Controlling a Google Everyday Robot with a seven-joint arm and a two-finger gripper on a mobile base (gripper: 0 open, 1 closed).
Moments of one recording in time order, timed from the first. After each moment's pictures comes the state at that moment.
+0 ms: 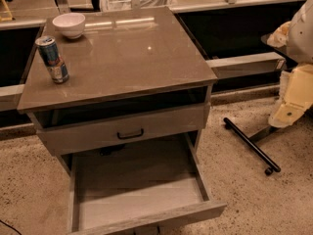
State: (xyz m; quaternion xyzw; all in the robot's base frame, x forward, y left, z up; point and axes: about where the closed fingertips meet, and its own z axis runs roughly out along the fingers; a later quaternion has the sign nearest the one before) arm 0.438 -0.217 0.976 -0.60 0.78 -0.03 0.16
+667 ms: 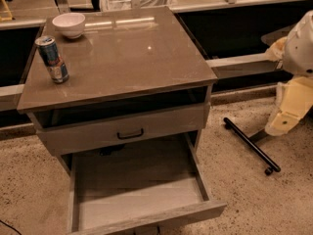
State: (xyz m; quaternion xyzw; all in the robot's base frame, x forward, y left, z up) arm 0.442 -0.220 0.949 -0.60 0.78 0.00 0.16
